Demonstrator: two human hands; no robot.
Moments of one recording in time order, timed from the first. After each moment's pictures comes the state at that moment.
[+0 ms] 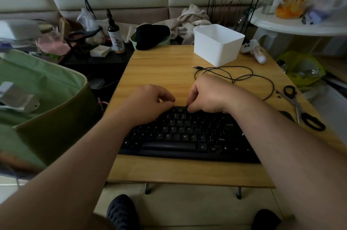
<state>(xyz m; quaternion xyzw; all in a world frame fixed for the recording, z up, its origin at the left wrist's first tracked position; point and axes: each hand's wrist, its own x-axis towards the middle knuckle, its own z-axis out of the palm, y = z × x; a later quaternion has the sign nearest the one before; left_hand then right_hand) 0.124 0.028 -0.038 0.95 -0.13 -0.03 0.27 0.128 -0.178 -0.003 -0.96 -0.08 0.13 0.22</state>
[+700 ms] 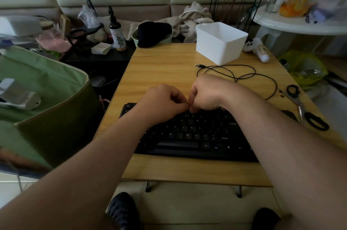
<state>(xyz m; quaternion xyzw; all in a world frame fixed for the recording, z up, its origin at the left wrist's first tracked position) 0.121 0.003 -0.046 0.94 -0.10 -0.05 0.33 0.134 -0.166 -0.001 -0.96 -0.08 0.17 0.19</state>
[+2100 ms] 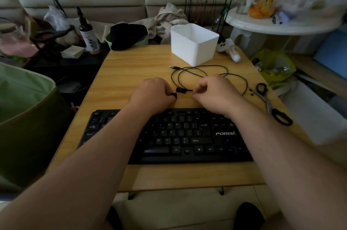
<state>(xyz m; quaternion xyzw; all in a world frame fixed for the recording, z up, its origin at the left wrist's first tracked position) 0.166 -0.057 -0.050 0.97 -0.08 -0.02 0.24 0.136 -0.253 -0.038 -0.95 -0.01 -0.01 0.30</state>
